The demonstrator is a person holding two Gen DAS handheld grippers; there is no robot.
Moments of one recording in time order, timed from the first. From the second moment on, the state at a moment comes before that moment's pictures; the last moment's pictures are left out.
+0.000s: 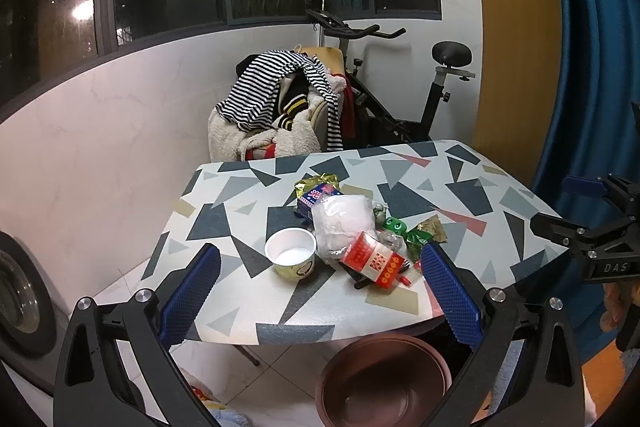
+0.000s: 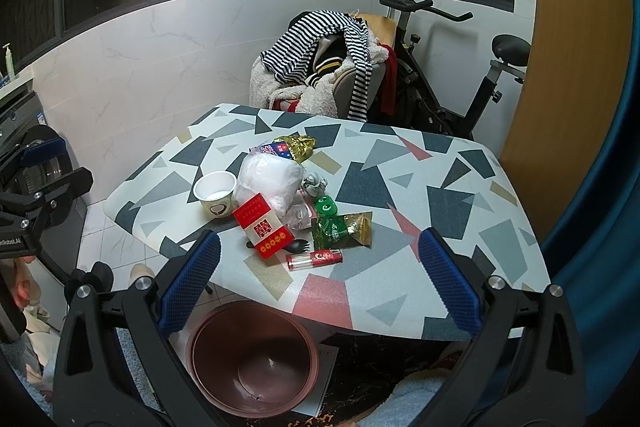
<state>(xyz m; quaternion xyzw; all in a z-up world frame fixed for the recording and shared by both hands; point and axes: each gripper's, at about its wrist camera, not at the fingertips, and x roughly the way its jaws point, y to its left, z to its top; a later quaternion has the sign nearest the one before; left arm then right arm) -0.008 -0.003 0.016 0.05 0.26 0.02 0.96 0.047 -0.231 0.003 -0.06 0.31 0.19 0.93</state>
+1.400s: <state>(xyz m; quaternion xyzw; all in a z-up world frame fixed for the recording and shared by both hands) 0.072 0.120 -0.141 -0.08 0.37 0.08 0.92 0.182 -0.083 -0.181 -0.13 0.37 0.29 0.87</state>
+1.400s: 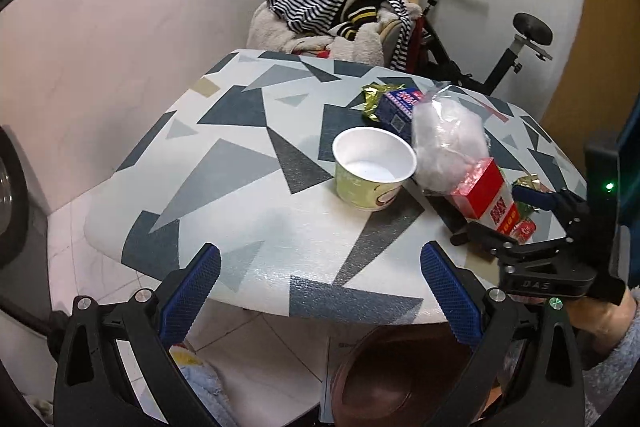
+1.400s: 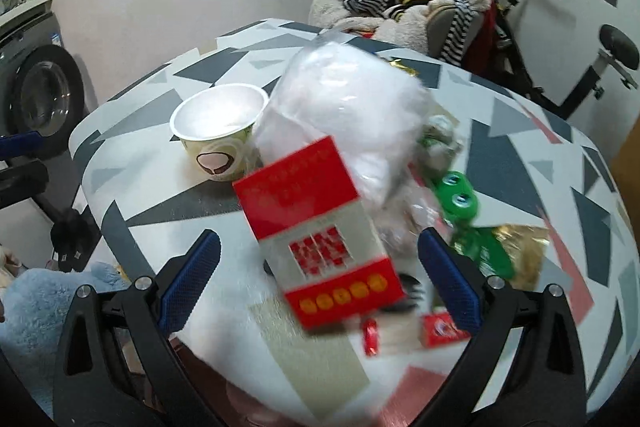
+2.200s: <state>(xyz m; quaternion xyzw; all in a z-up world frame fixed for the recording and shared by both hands) 0.136 0.080 -0.118 -0.13 0.37 -0.04 0.92 0.146 -0.191 -0.147 -0.01 0.34 0.25 0.91</state>
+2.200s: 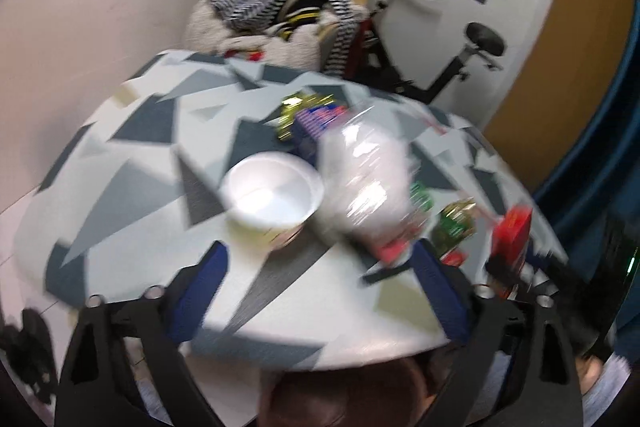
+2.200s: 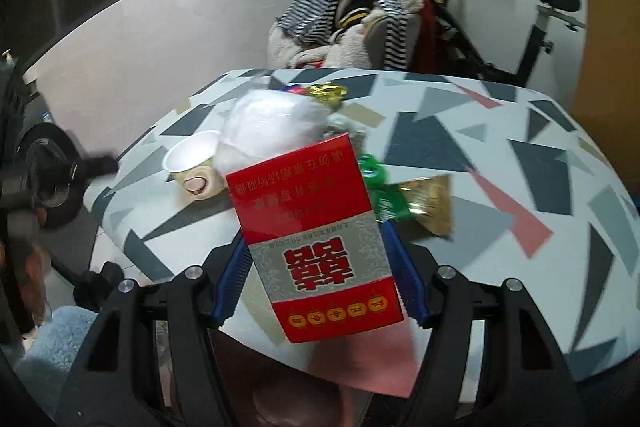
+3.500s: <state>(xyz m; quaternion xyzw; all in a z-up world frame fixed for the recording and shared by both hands) 0.155 0.014 -0.043 -0.04 0.34 -0.15 0.93 0.100 -0.270 -0.112 0.06 0.30 0.21 0.93</state>
